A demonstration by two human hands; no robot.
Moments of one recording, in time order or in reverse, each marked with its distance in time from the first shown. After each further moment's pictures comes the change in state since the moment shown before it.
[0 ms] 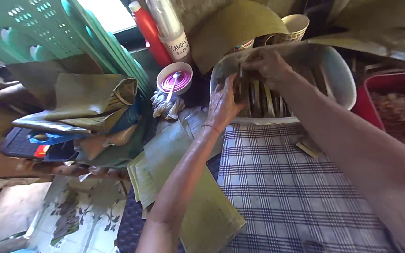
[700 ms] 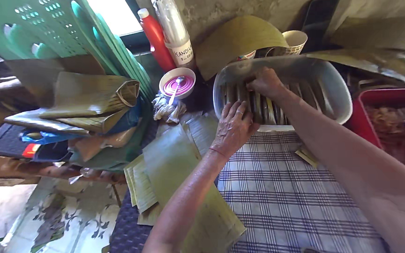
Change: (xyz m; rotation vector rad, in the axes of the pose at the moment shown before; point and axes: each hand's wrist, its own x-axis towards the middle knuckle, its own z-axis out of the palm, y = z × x) left_hand -0.040 -0.019 0.049 0.413 0.310 0.524; right_hand 0.004 -0.001 0.010 -0.801 -0.021 -0.054
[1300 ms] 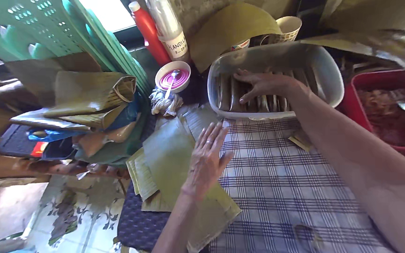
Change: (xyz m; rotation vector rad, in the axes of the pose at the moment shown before) left_hand -0.101 0.027 -0.073 -0.178 -0.150 -0.226; right_hand -0.021 0.031 -0.008 -0.029 -0.401 -0.359
